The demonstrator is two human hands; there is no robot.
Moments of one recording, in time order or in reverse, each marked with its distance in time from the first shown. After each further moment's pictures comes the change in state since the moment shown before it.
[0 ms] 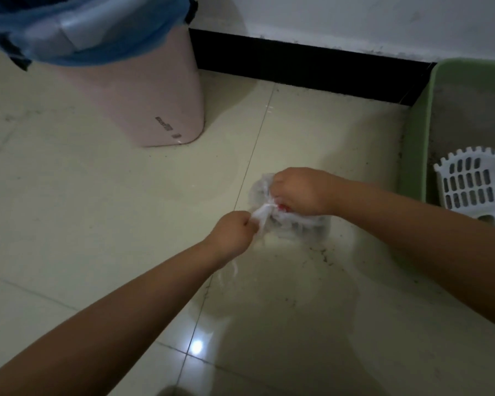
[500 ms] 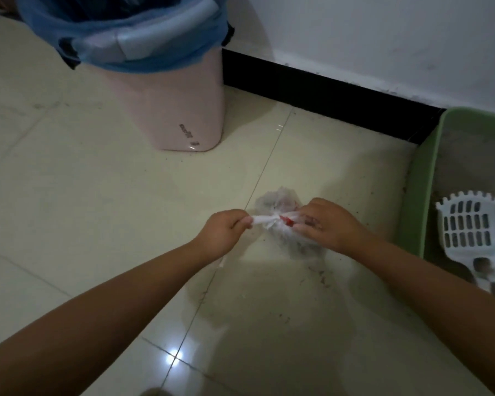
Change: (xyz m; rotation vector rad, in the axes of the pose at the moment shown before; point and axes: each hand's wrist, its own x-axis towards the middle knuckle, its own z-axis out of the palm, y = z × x) left_hand 0.004 -0.023 -0.017 0.042 0.244 0.222; right_hand -0.028 0.009 0.032 0.257 0.214 0.209
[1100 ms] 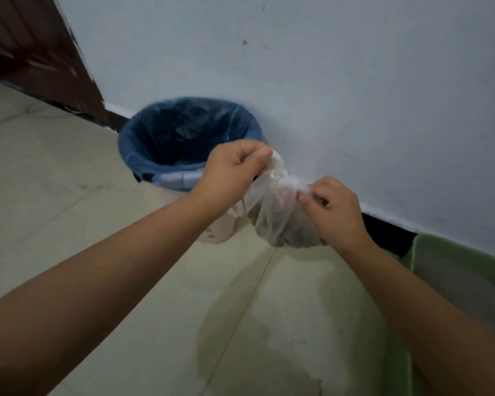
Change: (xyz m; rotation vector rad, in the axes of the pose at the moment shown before) left_hand 0.029 0.144 -0.195 -0.419 0.494 0.382; right_hand 0.052 -0.095 -0.178 0.180 0.846 -0.102
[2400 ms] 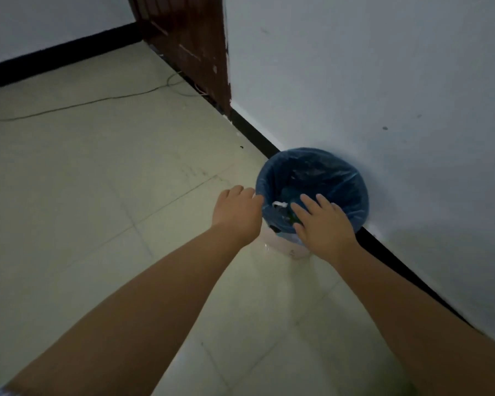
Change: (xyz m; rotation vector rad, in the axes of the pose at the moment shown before) left_hand 0.021 0.057 -0.208 1.131 -0.322 -0.582; right_hand 0.149 -0.191 0.048 -0.634 -1.025 -0.258
